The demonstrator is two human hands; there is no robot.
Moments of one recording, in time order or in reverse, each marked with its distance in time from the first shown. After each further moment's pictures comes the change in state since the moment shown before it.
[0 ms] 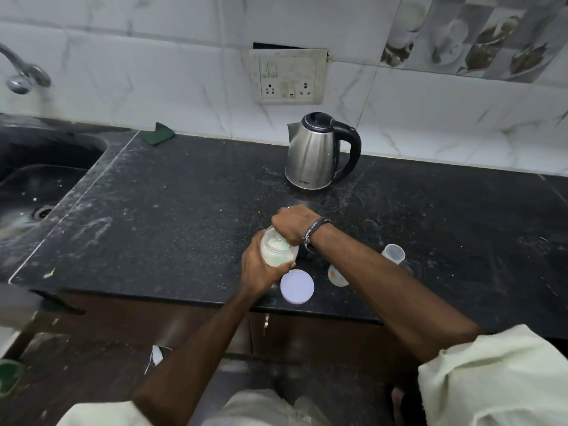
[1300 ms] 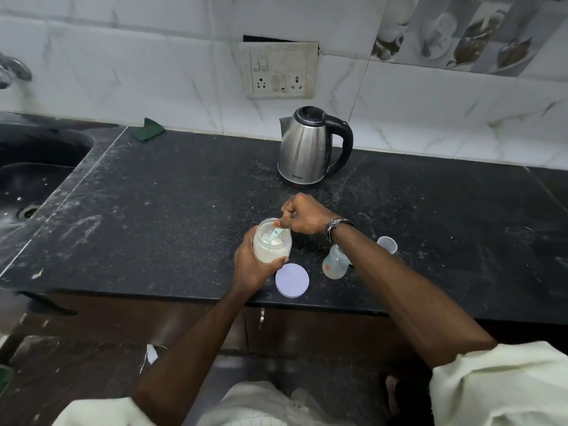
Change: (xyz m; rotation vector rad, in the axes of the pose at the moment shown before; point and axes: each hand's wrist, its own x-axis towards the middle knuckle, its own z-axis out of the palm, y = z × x) left_hand -0.001 -0.010 -0.003 -0.014 -0.004 0.013; right_hand -0.020 0.032 0.022 0.855 0.157 0.213
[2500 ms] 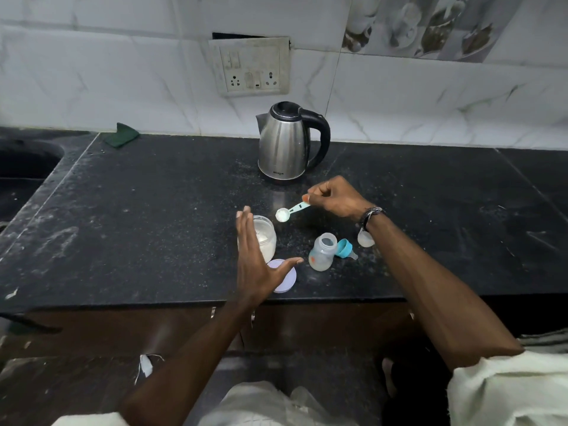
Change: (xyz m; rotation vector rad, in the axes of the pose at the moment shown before) left_hand -0.024 0.043 0.028 0.170 0.102 0.432; right_hand -0.057 0.053 -0.056 0.327 0.171 0.168
